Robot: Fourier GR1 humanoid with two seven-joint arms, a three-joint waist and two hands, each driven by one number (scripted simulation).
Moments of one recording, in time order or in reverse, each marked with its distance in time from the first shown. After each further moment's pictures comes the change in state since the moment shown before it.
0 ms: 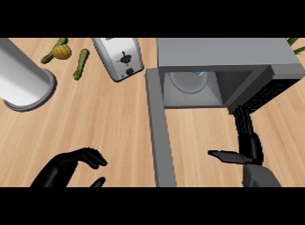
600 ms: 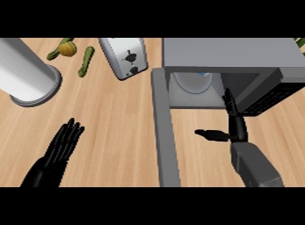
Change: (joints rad) left arm 0.030 -0.035 0.063 -0.020 0.033 0.061 -0.075; right arm -0.266 -0.003 -0.022 0.277 0.099 -0.291 0.001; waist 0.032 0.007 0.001
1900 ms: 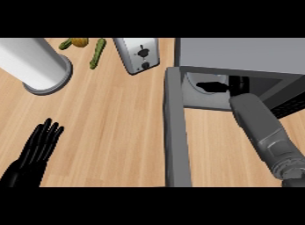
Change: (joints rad) left arm 0.010 0.076 0.101 0.011 0.104 -0.040 -0.023; right arm -0.373 -0.088 0.101 0.089 0.149 -0.432 0.324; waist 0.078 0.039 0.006
